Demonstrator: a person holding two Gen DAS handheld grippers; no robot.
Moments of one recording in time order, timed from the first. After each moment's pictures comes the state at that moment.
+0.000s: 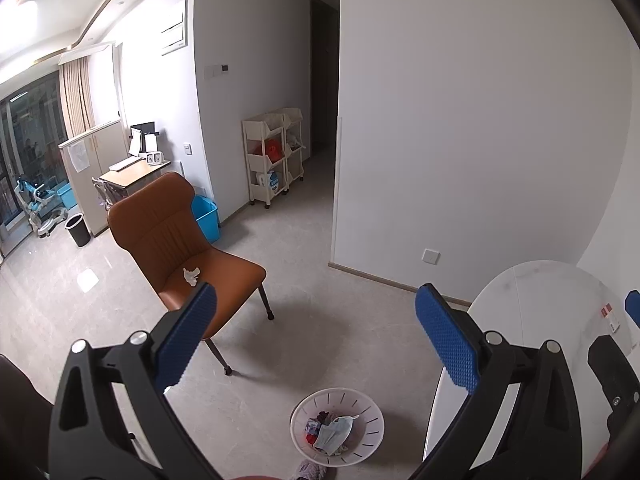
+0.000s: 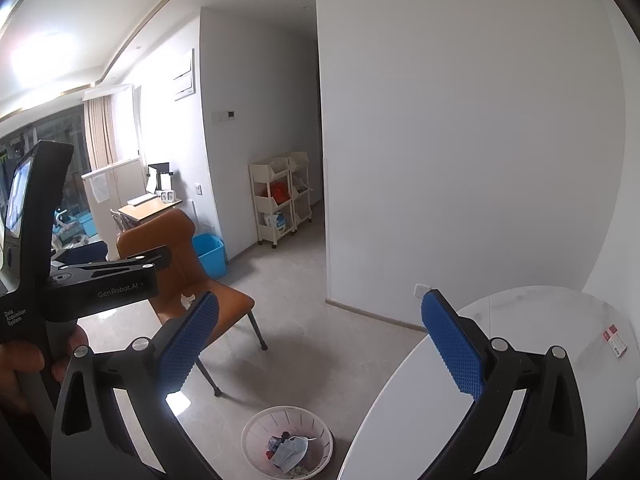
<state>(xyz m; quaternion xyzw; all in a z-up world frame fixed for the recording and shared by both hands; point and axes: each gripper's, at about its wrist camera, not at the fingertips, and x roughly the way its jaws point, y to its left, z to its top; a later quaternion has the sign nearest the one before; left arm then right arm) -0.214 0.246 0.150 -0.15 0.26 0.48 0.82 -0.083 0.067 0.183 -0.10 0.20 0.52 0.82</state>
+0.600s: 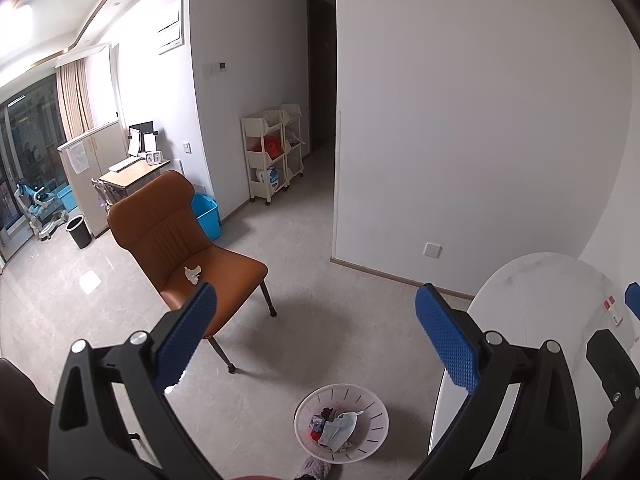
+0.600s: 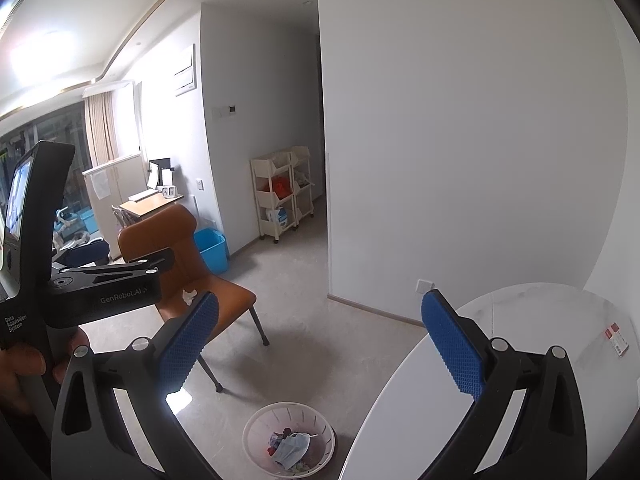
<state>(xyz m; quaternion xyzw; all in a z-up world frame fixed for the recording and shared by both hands) -0.211 0.246 0.143 -0.15 0.27 0.48 0.82 -0.089 0.074 0.177 -0.11 0.20 0.52 0.82</state>
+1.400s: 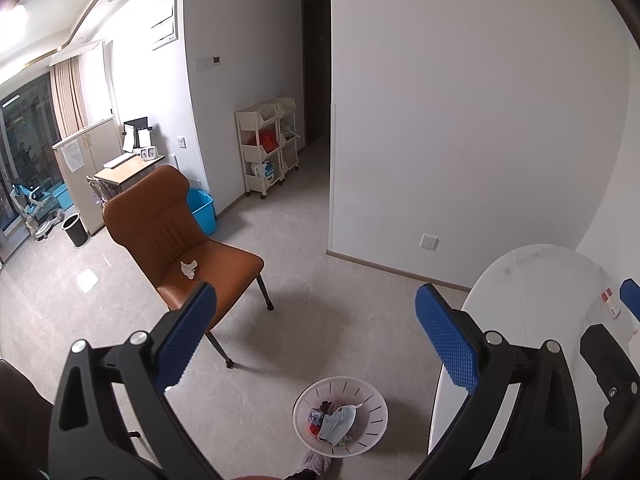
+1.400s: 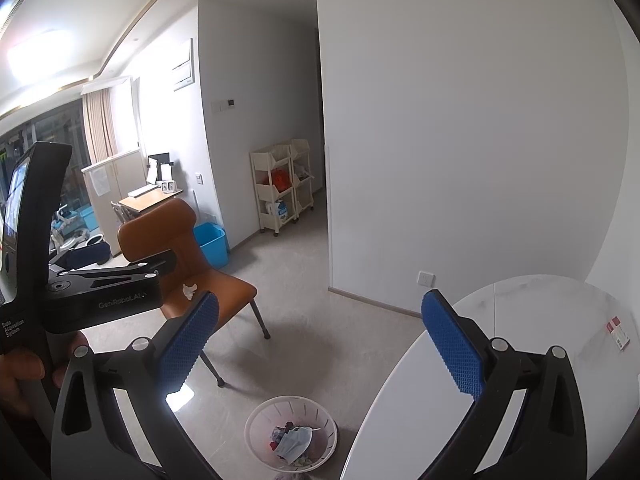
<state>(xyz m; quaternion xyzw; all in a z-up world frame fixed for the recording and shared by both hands) -0.210 0.246 0.138 -0.15 0.28 0.47 0.82 -0.096 0.076 0.170 -0.11 0.22 0.52 0.82</state>
